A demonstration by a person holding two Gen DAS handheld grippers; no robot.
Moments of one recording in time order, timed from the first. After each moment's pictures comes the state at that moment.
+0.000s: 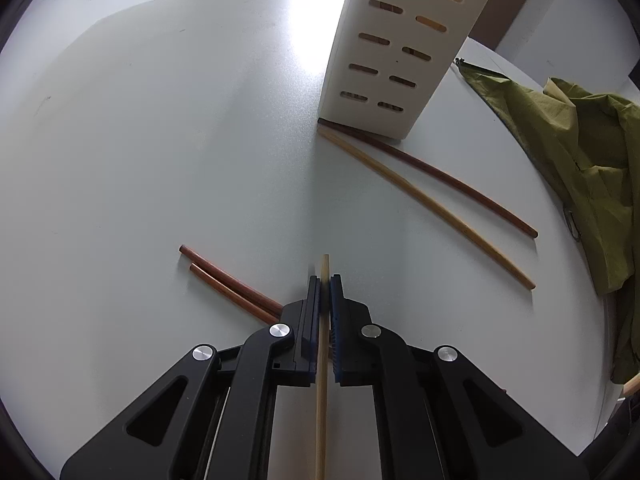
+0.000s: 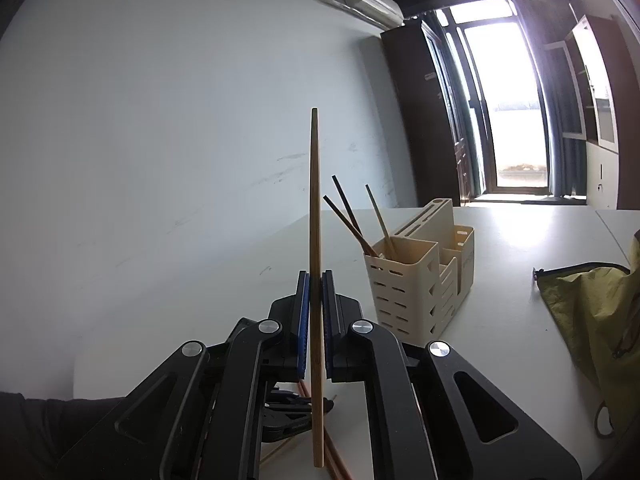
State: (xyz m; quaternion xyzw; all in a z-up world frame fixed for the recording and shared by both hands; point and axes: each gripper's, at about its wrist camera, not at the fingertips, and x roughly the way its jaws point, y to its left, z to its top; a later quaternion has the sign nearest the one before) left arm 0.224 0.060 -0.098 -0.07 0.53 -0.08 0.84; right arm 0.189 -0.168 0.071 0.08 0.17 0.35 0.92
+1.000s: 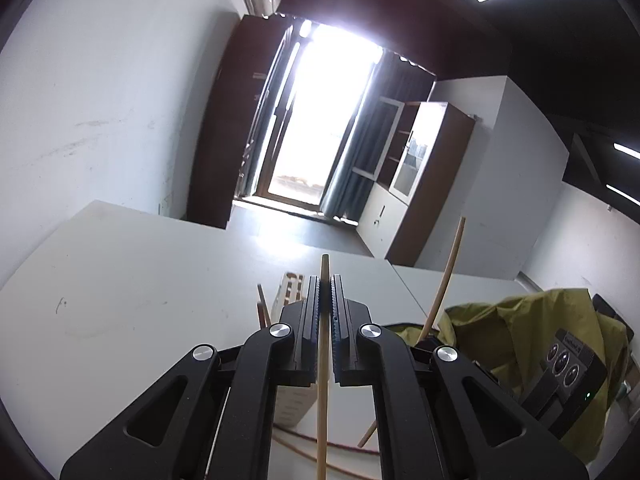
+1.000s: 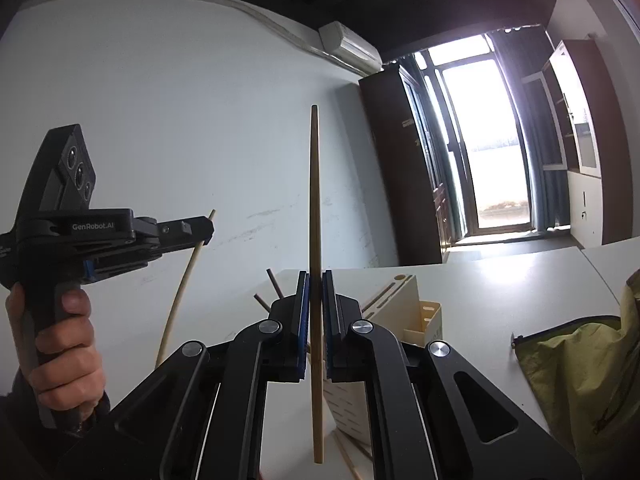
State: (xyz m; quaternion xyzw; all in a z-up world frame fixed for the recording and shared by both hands) left arm 0.238 0.048 0.176 -0.14 0.18 -0.11 0.97; right arm 0.274 -0.184 0.104 0.12 0.07 0.31 0.94
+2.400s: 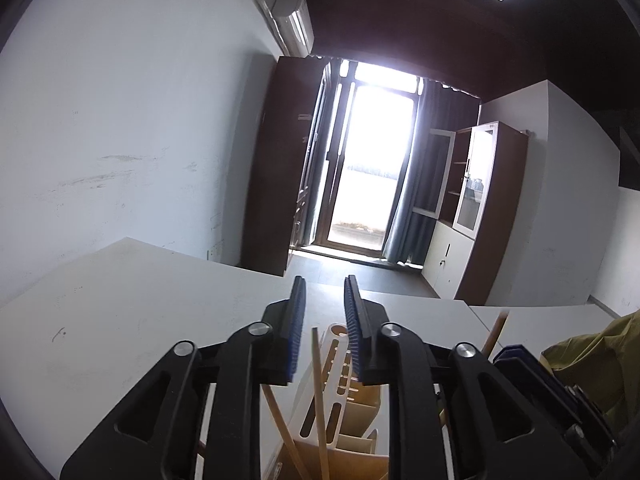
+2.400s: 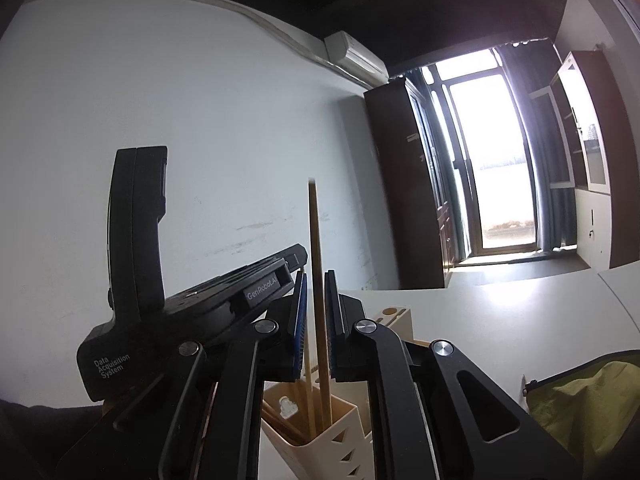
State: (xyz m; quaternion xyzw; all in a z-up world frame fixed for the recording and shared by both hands) left arm 0.340 -0.012 0.117 -0.10 0.11 0.01 0.99; right arm 0.319 -0.174 0.091 0.11 0.03 0.31 0.94
